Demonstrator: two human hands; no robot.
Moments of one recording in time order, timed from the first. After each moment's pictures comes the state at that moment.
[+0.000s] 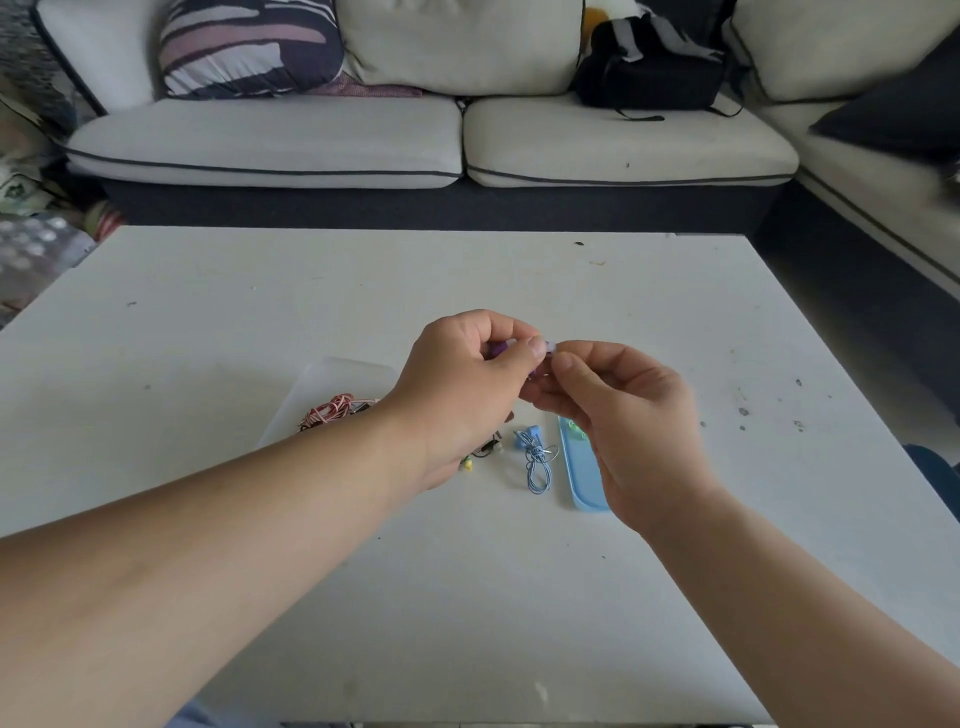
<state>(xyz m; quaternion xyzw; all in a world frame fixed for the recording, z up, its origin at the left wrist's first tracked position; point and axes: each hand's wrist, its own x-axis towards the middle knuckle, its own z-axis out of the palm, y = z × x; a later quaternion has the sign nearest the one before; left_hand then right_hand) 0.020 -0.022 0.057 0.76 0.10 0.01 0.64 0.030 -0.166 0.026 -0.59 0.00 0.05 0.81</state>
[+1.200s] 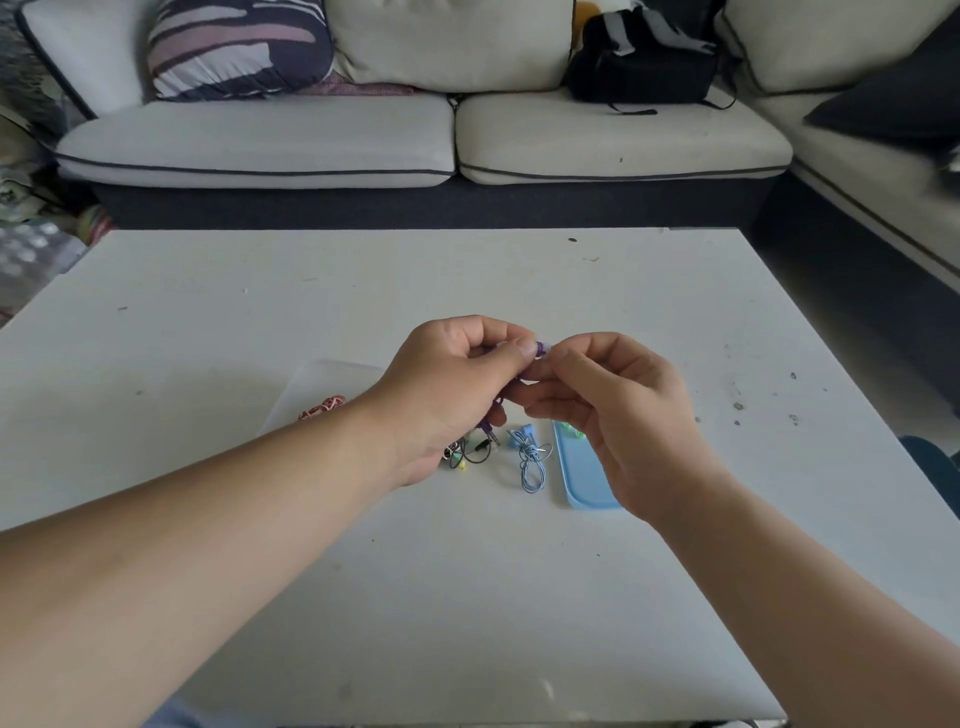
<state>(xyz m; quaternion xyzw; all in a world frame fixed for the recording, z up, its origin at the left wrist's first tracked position) 0.025 -0.016 0.055 0.73 0.10 -0.06 0.67 0.038 -0.176 0.031 -0.60 0.00 0.09 0.80</state>
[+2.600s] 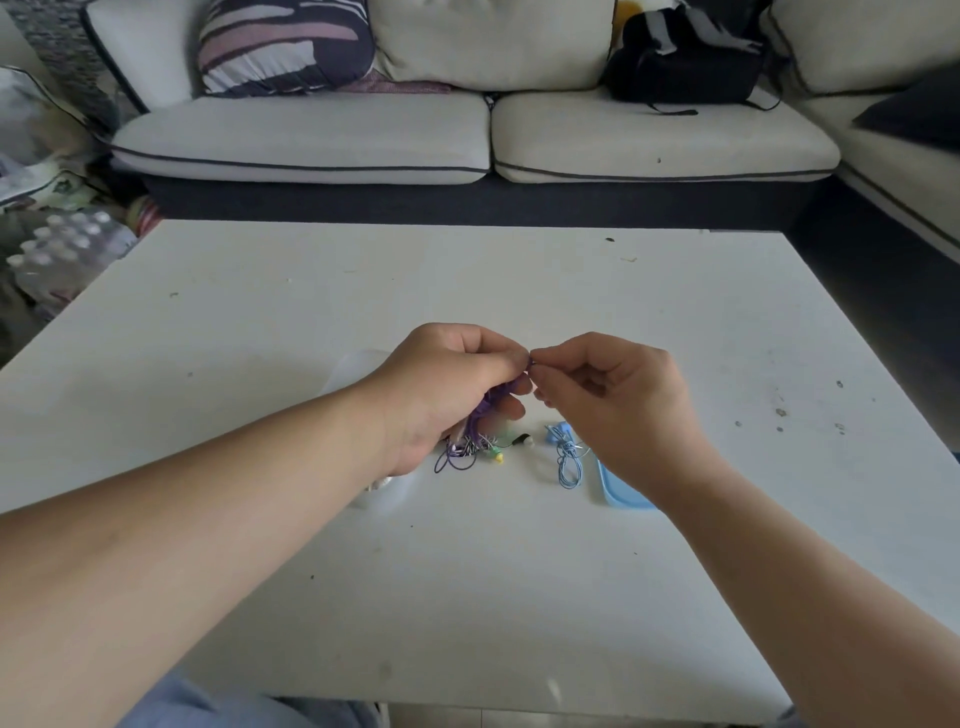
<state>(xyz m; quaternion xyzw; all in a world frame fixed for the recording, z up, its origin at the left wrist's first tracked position) 0.017 0.024 0.053 0.71 0.16 -0.11 0.68 0.034 -0.149 0.028 -0.78 -0.13 0.02 0.61</state>
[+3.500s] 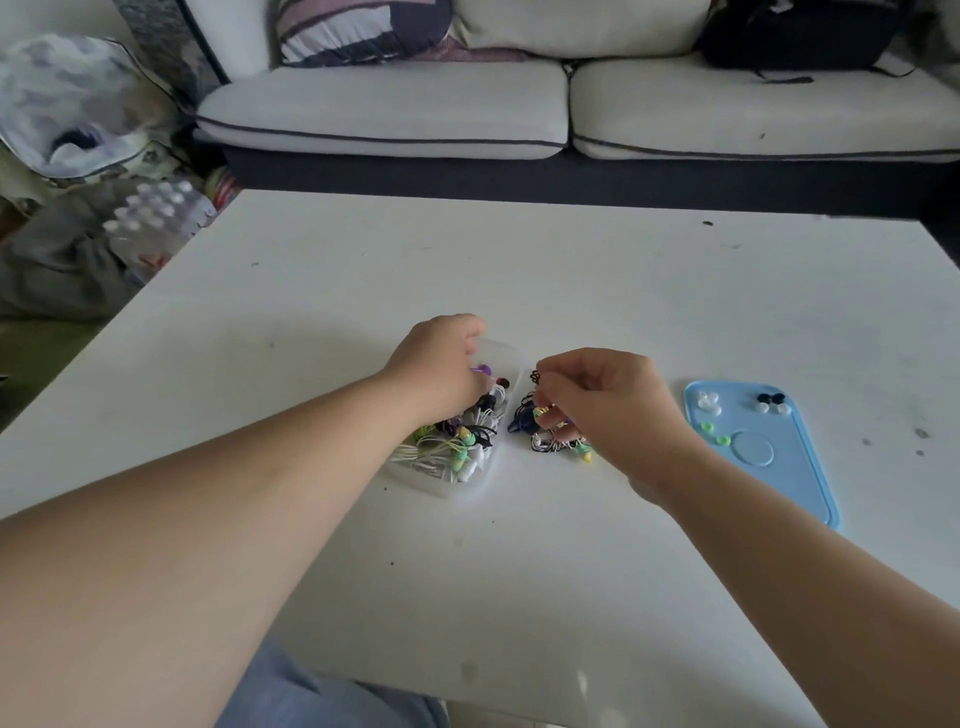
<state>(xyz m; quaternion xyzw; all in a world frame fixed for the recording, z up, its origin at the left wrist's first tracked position) 0.043 0.132 -0.014 0.93 0.14 -0.03 0.33 0.052 -0.064 -0.012 -0.77 -0.04 0.19 0.61</state>
